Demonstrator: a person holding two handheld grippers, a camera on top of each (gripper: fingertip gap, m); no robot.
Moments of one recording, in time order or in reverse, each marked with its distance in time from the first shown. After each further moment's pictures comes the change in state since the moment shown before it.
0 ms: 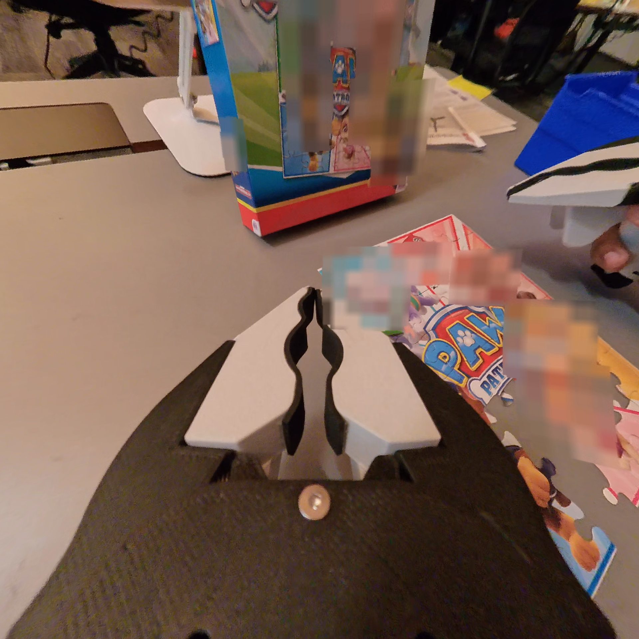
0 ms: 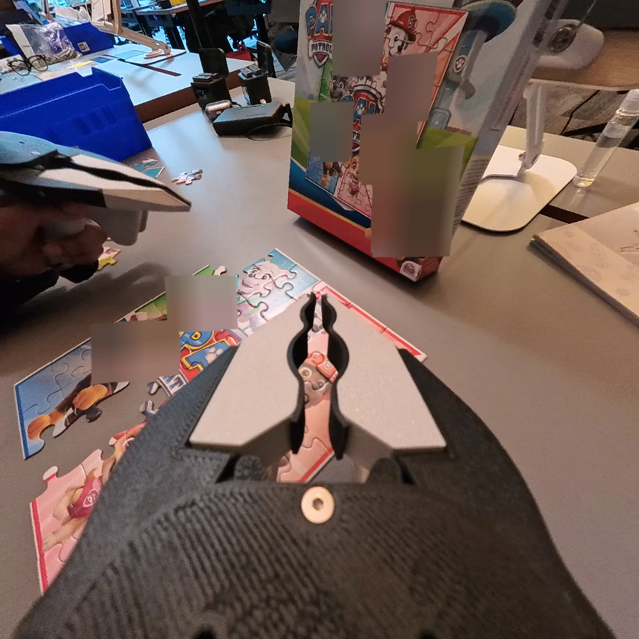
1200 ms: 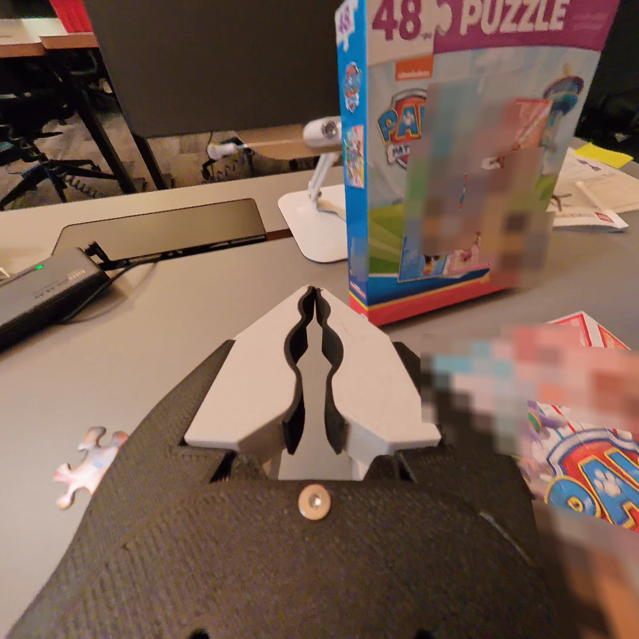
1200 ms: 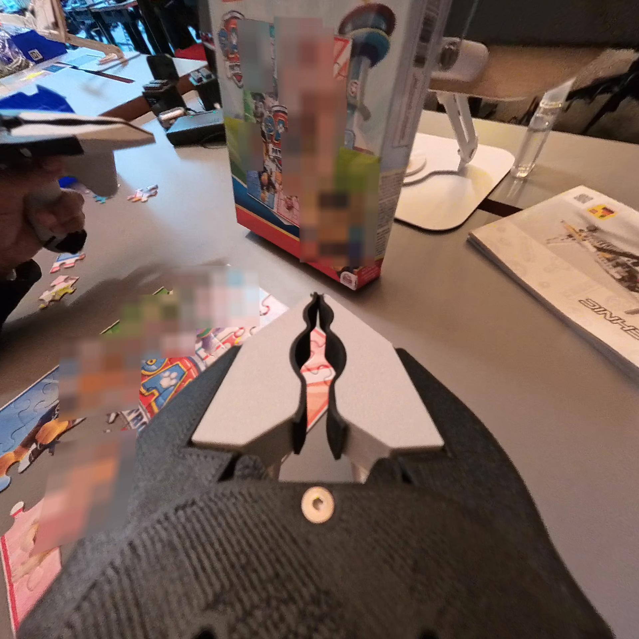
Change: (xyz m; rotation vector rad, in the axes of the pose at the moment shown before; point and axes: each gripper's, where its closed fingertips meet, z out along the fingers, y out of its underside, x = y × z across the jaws) left arm -0.071 -0.067 0.012 0.133 -0.290 0.043; right arm 0.047 -0.015 -0.001 -0.032 0.062 0.067
